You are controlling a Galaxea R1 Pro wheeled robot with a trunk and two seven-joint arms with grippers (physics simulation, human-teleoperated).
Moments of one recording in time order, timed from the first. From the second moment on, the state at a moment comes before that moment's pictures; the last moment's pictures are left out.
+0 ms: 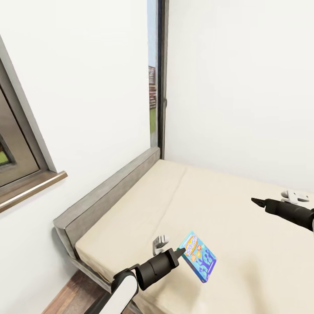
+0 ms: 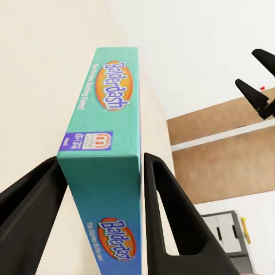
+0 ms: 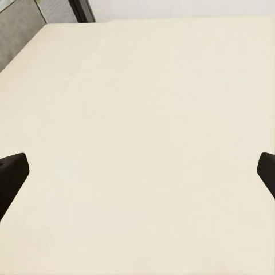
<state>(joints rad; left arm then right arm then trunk) -0.29 -0.05 -0.62 -1.26 1.14 0.36 -0.15 -0.50 -0.29 -0.48 -1.59 -0.03 1.04 0.50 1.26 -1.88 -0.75</state>
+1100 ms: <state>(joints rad) -0.30 -0.05 -0.62 -1.27 1.16 0.37 -0.16 -0.50 -0.29 -0.48 -1.59 -0.03 1.04 0.50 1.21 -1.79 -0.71</state>
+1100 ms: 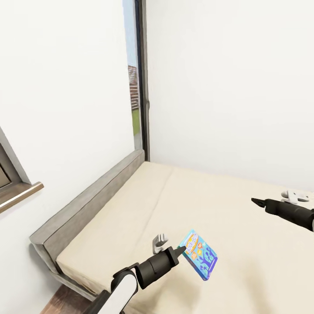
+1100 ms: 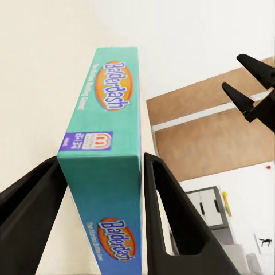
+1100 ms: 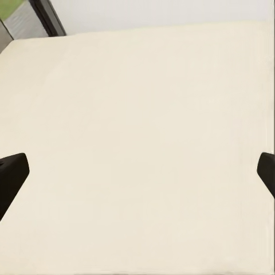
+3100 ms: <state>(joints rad) -0.61 -0.04 -0.37 -1.05 1.15 0.41 -0.07 -0.49 -0.24 -0.44 -1.56 -0.03 1.04 0.49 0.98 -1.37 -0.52</state>
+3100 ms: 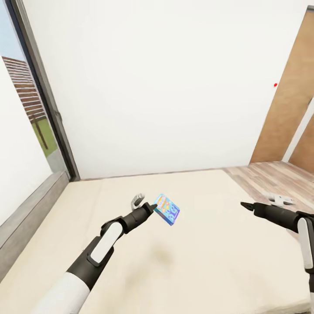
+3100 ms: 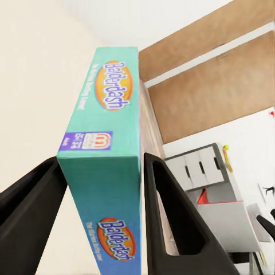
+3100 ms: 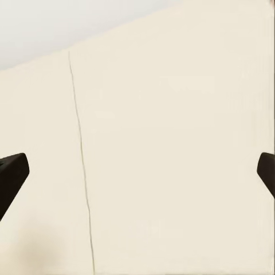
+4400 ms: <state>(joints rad) -0.55 -0.03 -0.37 -0.96 1.16 0.39 -0.08 -0.48 -0.22 -0.44 -1.56 -0.03 1.04 0.49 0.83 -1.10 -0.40</state>
